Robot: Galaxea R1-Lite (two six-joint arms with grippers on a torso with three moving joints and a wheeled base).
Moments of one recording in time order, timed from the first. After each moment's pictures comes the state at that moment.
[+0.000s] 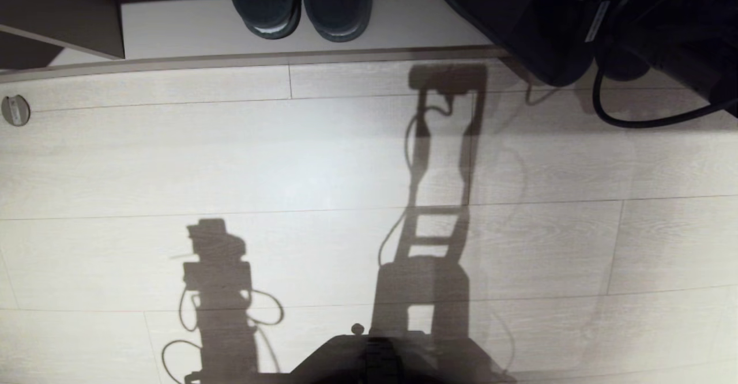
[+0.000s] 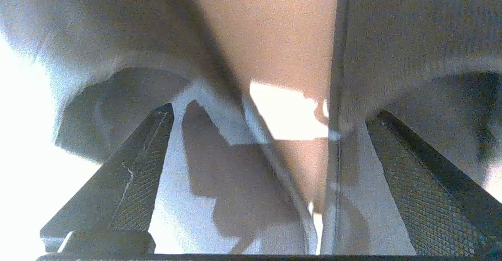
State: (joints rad) left arm 0.00 0.00 0.00 -0.01 0.01 -0.05; right arm 0.19 1.66 -1.41 -0.61 -0.04 -0.22
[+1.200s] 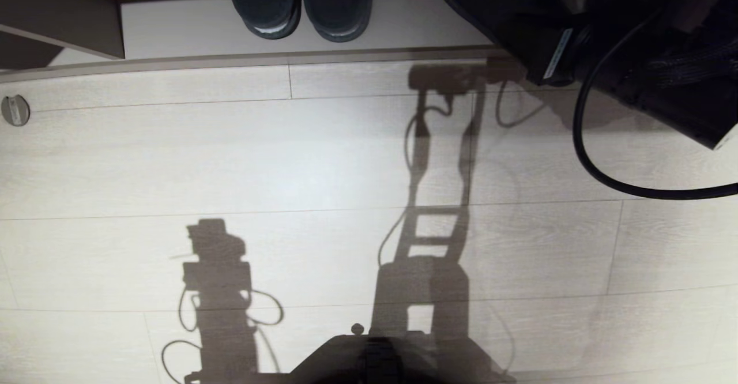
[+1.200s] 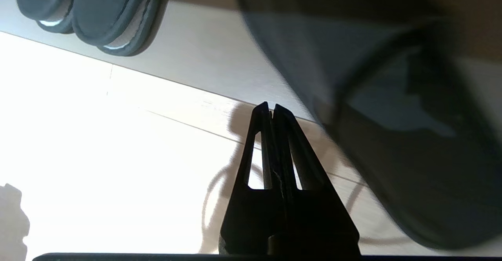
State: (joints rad) left arm 0.00 0.00 0.00 -0.01 0.01 -0.05; right arm 0.47 1.56 -1.24 -0.60 -0.03 -0.16
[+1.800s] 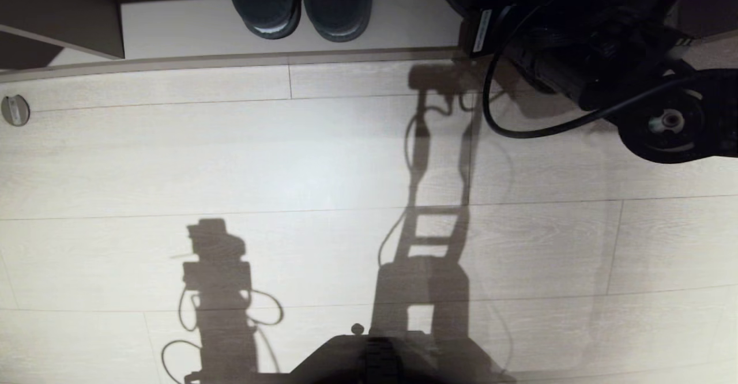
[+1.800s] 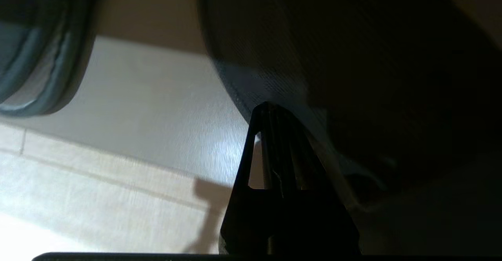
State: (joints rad) left arm 0.00 0.00 0.00 -0.01 0.01 -0.05; right arm 0.50 1.84 -1.61 -0.59 -0.21 -0.23
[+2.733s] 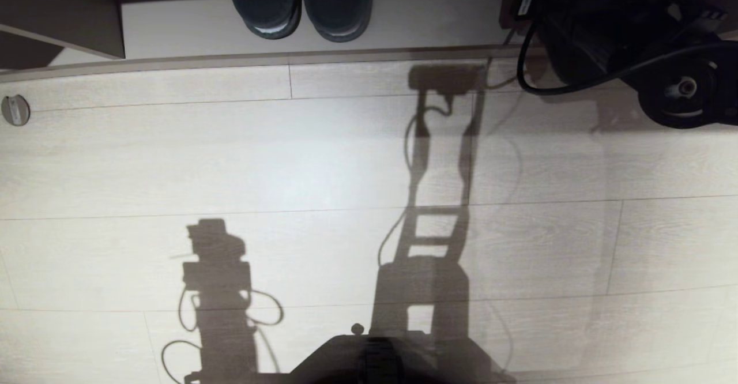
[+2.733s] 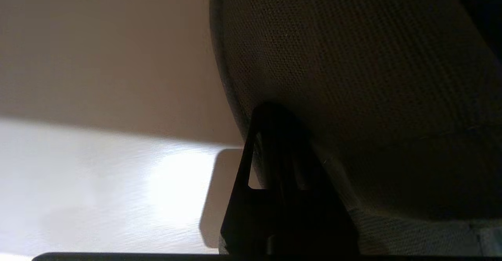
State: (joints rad) left arm 0.00 0.00 0.00 -0.01 0.01 -0.05; right arm 0.35 1.87 -1.75 -0.58 -0.25 -0.21
